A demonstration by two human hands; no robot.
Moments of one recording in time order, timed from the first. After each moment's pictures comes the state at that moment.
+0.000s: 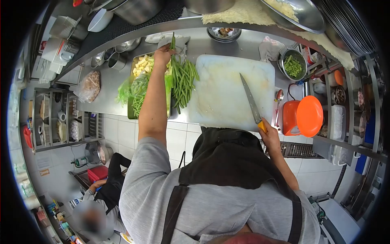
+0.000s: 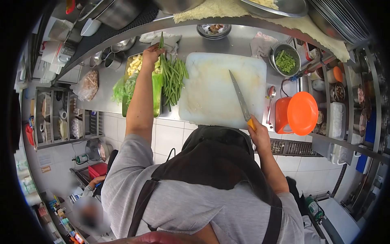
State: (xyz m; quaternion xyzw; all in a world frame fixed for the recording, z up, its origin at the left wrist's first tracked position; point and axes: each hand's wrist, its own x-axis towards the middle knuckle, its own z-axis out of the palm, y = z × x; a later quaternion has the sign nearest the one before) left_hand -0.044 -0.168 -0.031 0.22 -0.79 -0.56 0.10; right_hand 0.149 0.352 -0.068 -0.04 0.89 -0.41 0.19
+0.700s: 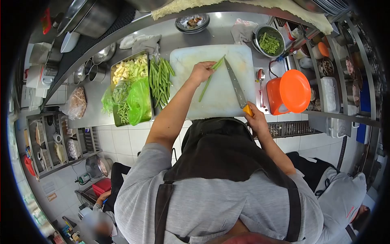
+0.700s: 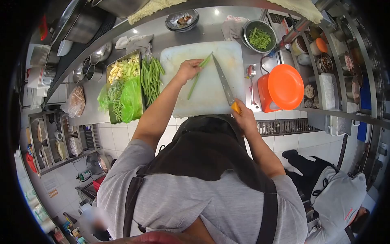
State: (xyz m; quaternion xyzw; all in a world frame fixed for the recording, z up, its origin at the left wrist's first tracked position) left_hand -0.009 0.067 -0.113 0.04 -0.86 -0.48 -0.18; right_hand 0.160 0.361 -0.086 0.05 0.85 -0.48 0.22
